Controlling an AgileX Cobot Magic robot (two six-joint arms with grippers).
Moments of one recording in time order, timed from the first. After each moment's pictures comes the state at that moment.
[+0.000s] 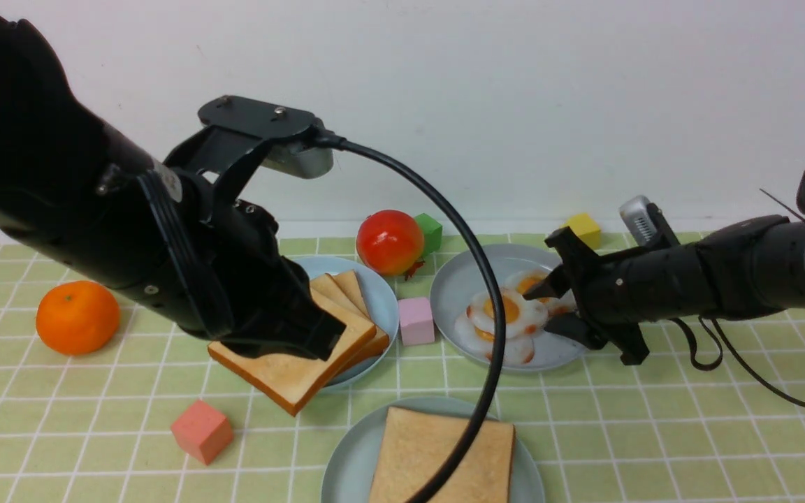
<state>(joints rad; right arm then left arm) 0.18 2.02 -1.18 1.38 0.35 -0.29 -0.51 1.34 -1.20 -0.30 0.94 0.22</state>
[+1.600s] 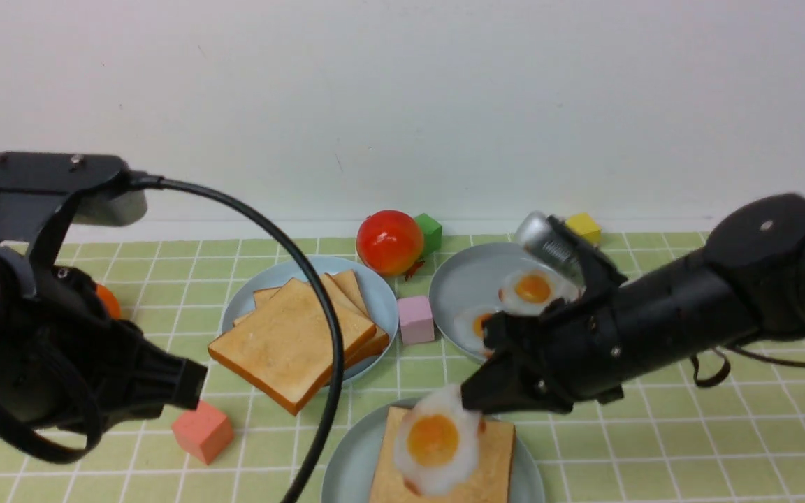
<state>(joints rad) 0.39 1.70 -0.99 1.11 0.71 -0.53 -0.51 1.07 -0.98 0.01 1.00 -0.30</state>
